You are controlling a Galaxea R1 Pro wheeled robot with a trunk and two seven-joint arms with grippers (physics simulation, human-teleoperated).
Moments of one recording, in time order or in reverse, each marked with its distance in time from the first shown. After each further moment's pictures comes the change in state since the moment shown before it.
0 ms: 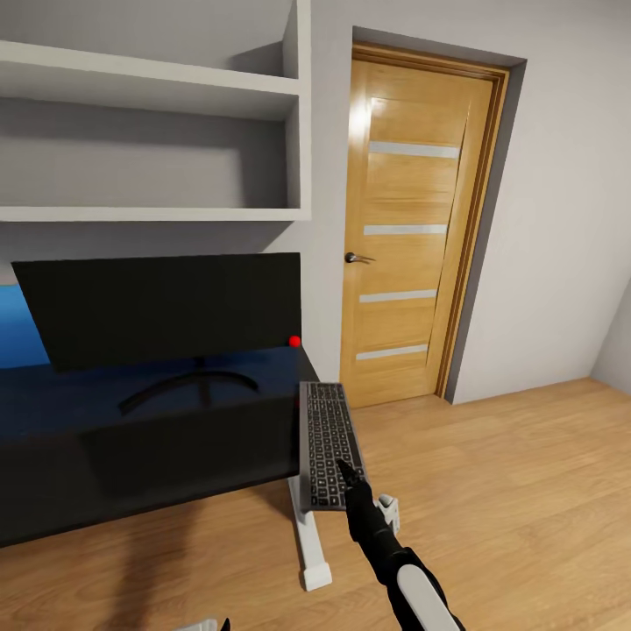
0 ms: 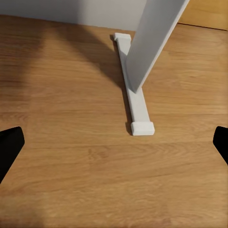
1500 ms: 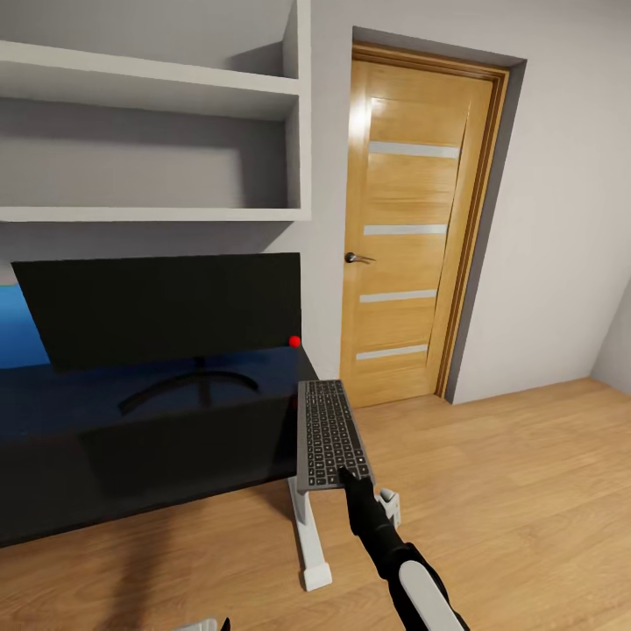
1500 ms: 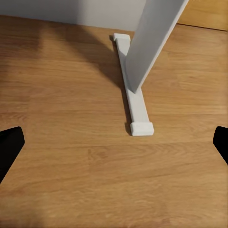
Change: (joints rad) left arm 0.000 0.002 0.000 -0.003 0.000 0.000 -0.001; right arm 0.000 -0.003 -0.002 -0.032 0.002 0.002 0.002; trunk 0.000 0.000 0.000
